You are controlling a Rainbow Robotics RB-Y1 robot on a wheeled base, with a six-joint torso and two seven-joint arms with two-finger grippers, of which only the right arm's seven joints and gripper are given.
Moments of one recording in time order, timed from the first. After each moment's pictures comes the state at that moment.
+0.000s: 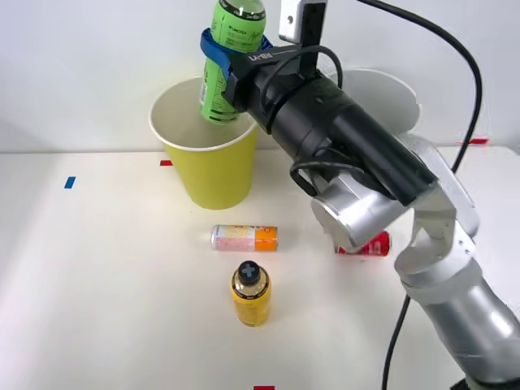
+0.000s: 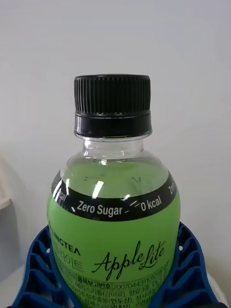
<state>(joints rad) -0.54 -0.22 0.42 -1.93 -0.15 0.36 1.11</state>
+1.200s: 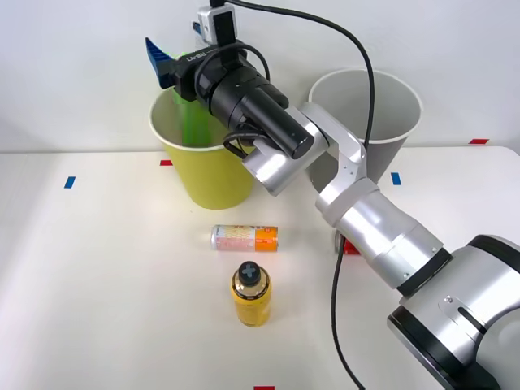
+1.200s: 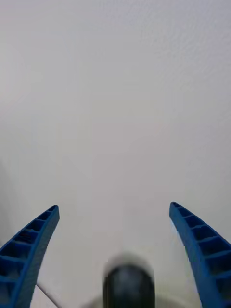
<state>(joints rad) -0.94 -0.08 0.47 -1.10 -0.02 -0.05 1.08</state>
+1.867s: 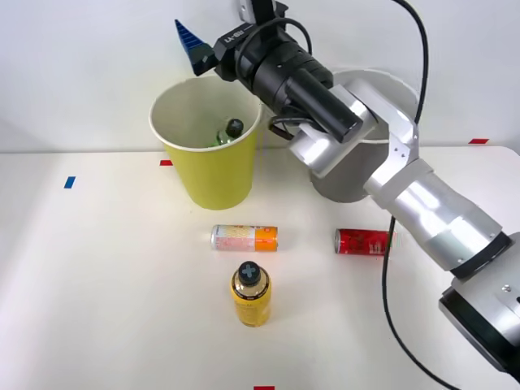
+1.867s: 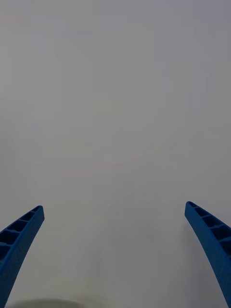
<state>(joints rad) -0.94 -0.30 0.52 -1.24 -0.01 -0.06 1.09</state>
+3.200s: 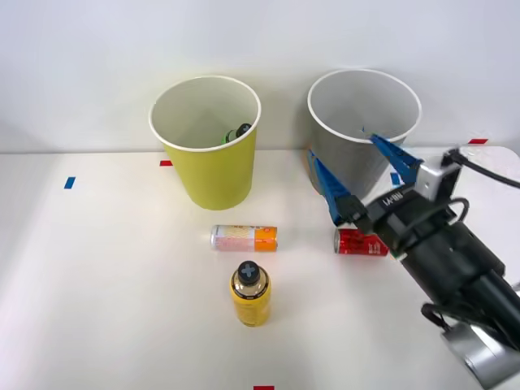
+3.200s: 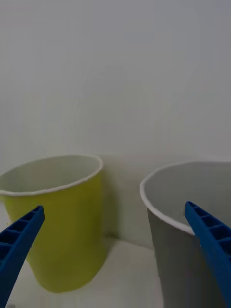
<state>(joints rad) 0.16 -0.60 0.31 -2.11 -0.04 -0.13 1.06</state>
